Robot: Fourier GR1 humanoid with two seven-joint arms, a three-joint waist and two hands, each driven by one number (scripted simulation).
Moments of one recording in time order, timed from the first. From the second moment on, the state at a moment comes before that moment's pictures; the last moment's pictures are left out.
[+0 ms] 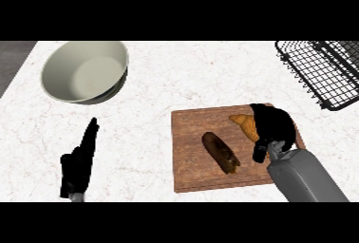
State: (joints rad) left arm 0.07 0.15 -0.12 -1.43 -0.01 0.24 -0.01; right arm -0.36 -0.28 0.36 -1.46 0.92 0.46 0.80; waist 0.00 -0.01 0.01
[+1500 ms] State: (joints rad) left arm 0.11 0.15 -0.08 -1.47 -0.02 0.22 0.00; right arm -0.24 -0.36 -0.25 -1.64 0.85 0.14 1.01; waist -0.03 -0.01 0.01
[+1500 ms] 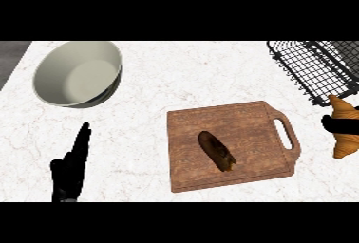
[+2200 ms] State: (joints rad) left arm 0.09 0.13 -0.09 -1.45 -0.04 0.22 -0.01; right arm -0.46 -0.56 -0.35 -2.05 0.91 0.29 1.09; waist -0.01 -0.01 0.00
